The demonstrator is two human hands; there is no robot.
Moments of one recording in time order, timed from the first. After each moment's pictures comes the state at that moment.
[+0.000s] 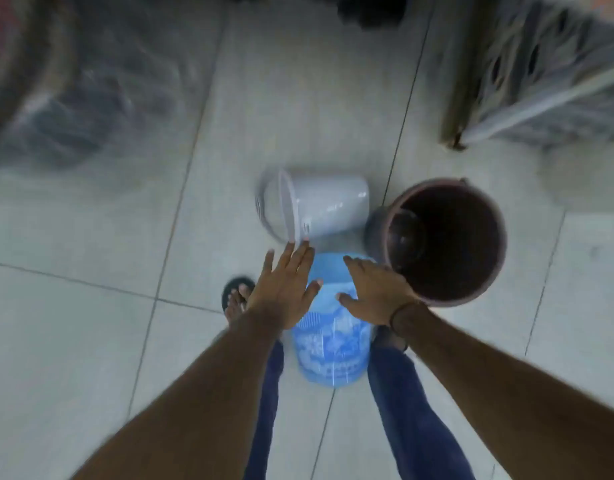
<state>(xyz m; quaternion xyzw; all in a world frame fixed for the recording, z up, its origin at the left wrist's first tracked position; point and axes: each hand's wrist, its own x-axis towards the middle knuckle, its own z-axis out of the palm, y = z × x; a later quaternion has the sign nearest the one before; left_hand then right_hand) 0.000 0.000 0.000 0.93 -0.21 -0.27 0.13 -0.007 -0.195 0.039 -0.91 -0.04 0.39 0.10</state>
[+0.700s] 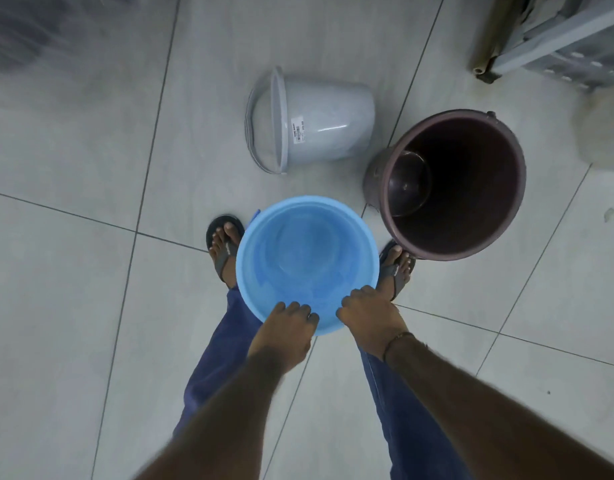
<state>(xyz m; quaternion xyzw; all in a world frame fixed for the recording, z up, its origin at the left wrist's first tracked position) -0.148 -0.023 0.012 0.83 -0.33 -0.44 0.07 -0.122 -0.206 0.030 -0.81 -0.33 0.47 -0.08</state>
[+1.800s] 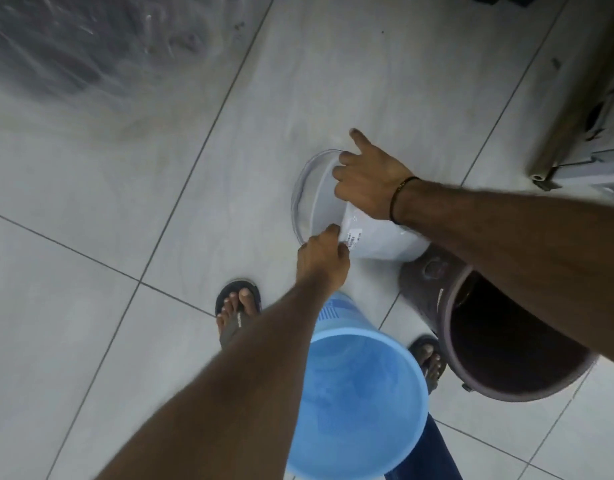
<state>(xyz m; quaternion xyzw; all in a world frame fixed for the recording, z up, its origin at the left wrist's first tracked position) 0.096 -0.032 -0.114 0.86 0.16 -0.33 0.35 0.231 -0.122 -0.073 -0.76 -0.52 0.23 -0.31</state>
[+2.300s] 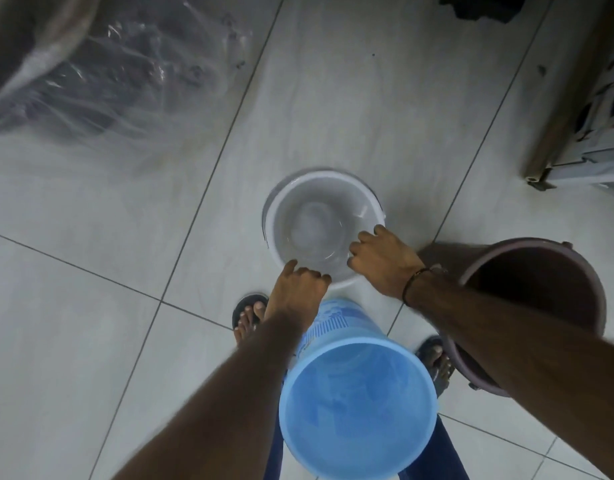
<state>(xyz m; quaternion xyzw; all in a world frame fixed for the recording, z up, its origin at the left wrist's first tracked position) 0.065 0.029 -0.102 0.93 -0.20 -0.31 0.06 0.144 -0.147 -0.071 -0.84 -0.45 0.29 -0.13</state>
